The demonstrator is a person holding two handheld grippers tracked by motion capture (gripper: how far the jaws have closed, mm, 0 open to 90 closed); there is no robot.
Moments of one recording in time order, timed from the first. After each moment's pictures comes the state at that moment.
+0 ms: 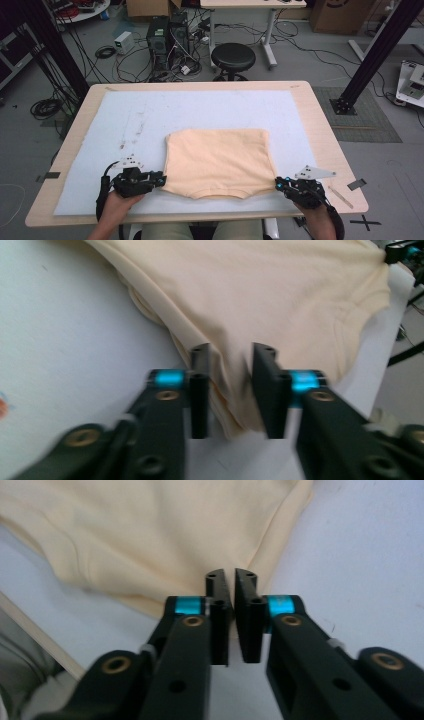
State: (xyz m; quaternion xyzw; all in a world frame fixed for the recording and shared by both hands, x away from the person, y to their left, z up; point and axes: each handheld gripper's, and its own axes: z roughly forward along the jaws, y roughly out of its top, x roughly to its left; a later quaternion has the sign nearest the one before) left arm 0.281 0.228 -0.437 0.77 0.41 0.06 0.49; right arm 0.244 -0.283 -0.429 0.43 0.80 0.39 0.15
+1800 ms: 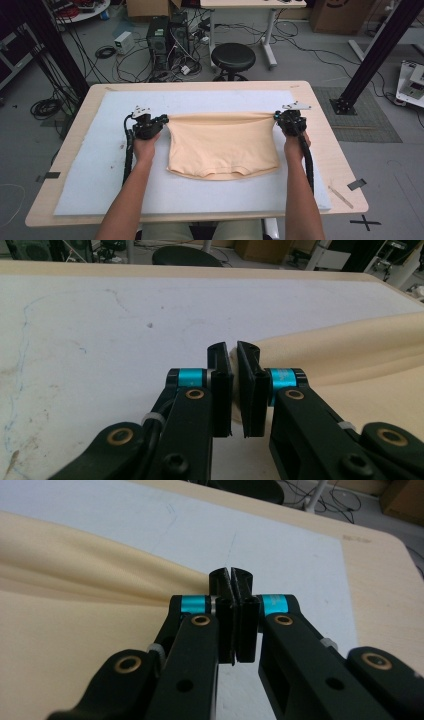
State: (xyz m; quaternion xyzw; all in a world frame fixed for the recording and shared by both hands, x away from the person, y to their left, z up) left arm 0.442 0.211 -0.446 0.65 0.52 0.22 0.51; right arm 0.448 -0.270 -0.417 0.51 0.72 0.34 0.33
